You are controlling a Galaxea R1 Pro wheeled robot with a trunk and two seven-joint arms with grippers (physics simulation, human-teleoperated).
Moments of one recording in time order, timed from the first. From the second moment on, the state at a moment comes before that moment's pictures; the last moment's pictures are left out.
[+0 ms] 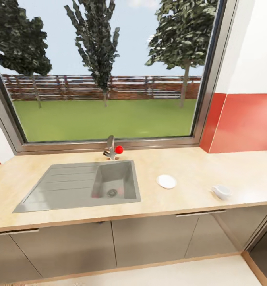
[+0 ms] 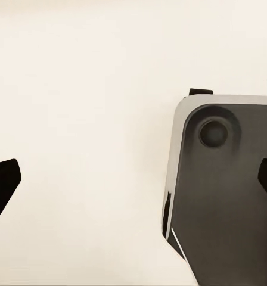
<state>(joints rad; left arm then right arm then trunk) 0.02 0.06 -0.08 -0.20 0.14 -0.16 0.18 -0.25 -0.05 0.11 -0.03 -0.13 0.10 0.15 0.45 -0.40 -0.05</state>
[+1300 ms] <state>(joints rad) -0.08 0.07 -0.09 -0.33 0.12 -0.22 0.17 -0.25 -0.04 0.11 -0.21 -0.13 -0.05 0.15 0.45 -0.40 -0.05</state>
